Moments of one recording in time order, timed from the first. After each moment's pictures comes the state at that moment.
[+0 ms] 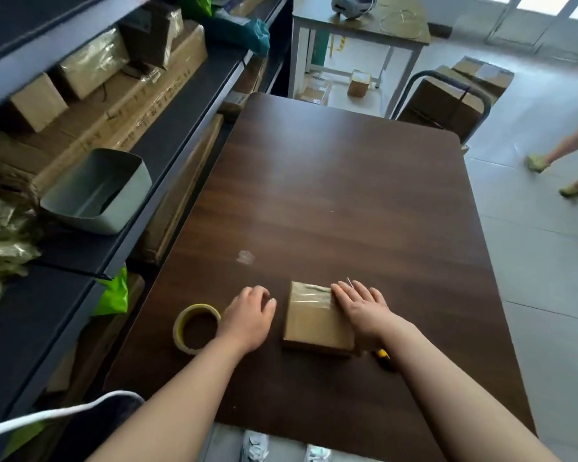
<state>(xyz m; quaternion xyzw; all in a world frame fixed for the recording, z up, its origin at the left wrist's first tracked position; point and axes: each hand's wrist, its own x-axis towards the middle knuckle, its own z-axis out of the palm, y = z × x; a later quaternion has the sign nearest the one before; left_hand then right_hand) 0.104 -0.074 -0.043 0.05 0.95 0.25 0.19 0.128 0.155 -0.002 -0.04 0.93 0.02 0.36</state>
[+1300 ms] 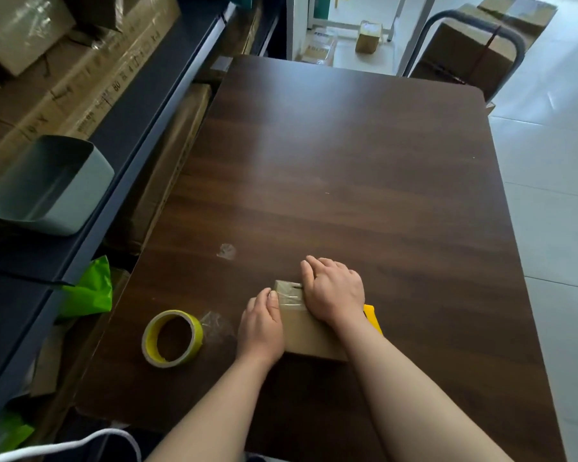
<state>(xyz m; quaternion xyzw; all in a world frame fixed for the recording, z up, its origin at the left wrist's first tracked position) 0.111 -0.003 -0.091 -0.11 0.91 0.37 0.17 0.076 0.136 -0.066 0.10 0.97 -0.16 0.12</state>
